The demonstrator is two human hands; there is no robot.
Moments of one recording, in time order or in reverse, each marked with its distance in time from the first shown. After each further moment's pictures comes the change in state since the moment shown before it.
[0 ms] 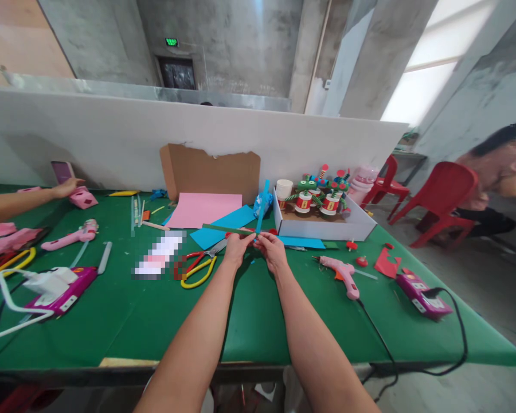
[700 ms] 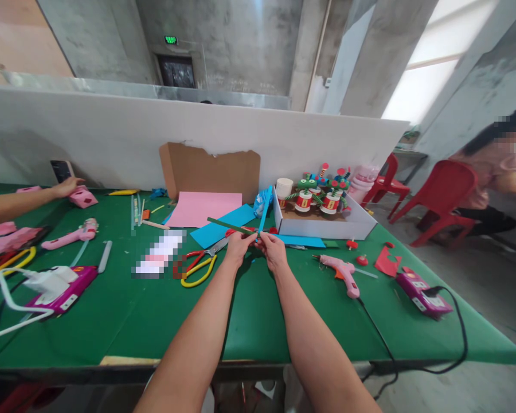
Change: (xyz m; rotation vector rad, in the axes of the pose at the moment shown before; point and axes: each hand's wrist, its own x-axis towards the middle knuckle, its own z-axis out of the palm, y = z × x) left_hand -0.001 0.003 -0.001 0.099 -0.070 0.012; right_hand -0.001 0.000 0.003 -0.051 0.057 -0.013
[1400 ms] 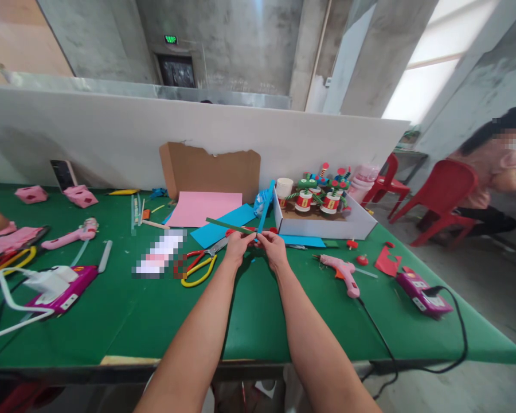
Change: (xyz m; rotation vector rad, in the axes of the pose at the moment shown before) left_hand 0.001 -0.002 -0.001 -0.028 0.004 -0.040; right_hand -0.002 -0.004 -0.003 -0.173 -0.080 -0.096
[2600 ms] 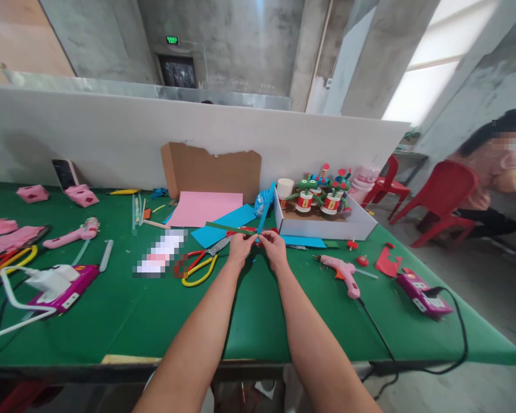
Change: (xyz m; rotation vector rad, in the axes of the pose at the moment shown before) left_hand 0.003 -0.011 0.002 0.227 0.145 0.070; right_hand 0.005 0.006 -0.002 -0.029 0.044 -0.076
